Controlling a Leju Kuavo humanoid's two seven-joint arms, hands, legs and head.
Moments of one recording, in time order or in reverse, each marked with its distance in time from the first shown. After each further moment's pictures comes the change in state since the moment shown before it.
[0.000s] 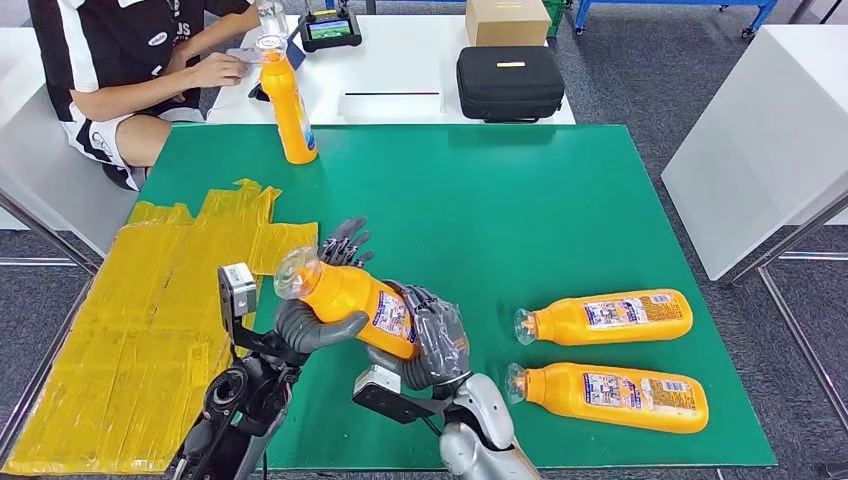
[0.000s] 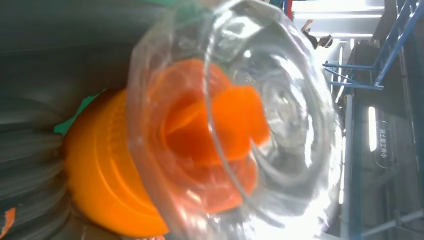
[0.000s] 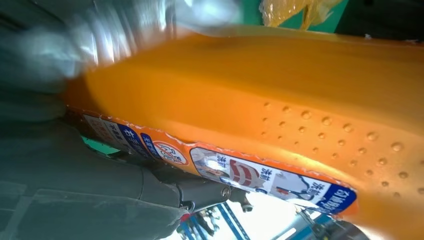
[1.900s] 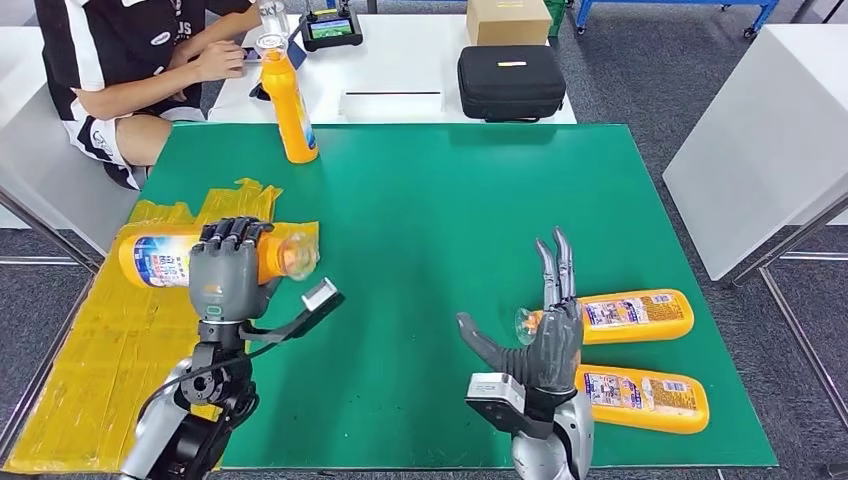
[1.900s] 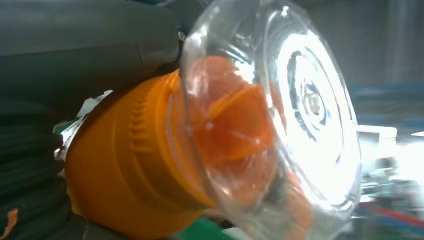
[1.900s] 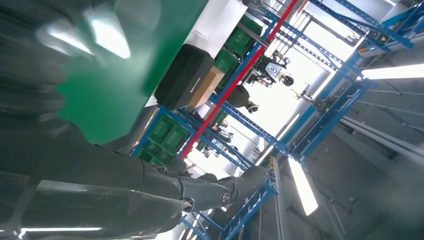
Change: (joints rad) left arm -0.056 0.175 -0.048 -0.003 -1.780 0.989 0.623; right arm 0.242 0.024 -0.340 -0.538 -0.082 0.003 -0.195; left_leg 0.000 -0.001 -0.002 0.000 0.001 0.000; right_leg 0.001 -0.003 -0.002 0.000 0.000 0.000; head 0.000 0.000
